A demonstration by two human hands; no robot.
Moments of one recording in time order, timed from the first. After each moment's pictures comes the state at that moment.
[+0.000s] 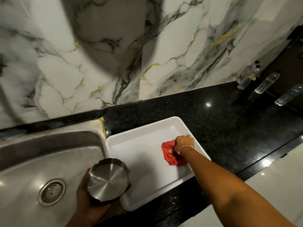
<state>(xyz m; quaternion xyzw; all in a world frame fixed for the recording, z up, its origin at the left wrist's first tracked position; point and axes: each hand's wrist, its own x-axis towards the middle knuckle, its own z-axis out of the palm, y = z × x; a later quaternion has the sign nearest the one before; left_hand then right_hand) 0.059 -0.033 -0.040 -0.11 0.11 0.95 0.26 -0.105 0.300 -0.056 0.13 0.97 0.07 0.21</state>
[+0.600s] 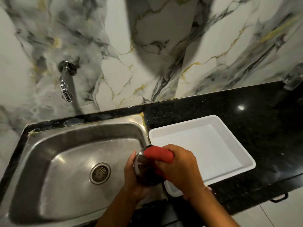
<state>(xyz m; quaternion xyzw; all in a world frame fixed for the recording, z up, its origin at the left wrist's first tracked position) 0.076 -0.064 -0.002 -0.24 0.25 0.91 0.23 0.070 0.080 0.082 -0.04 0.94 -0.35 -0.02</state>
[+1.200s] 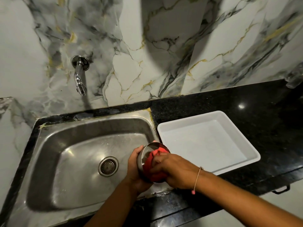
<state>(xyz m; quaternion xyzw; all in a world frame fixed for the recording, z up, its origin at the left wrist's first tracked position) 0.087 -0.107 -0.004 -0.20 0.29 0.90 0.27 0.075 0.053 0.060 -0.40 0.87 -0.21 0.18</state>
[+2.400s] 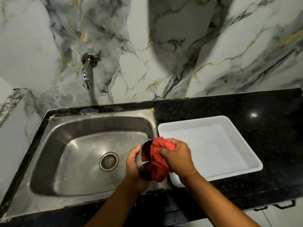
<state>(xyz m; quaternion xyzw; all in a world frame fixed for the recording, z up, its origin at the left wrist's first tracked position) 0.101 -0.073 0.011 -0.24 0.29 0.92 0.12 0.070 0.056 0.058 0.07 0.81 -0.57 0.10</state>
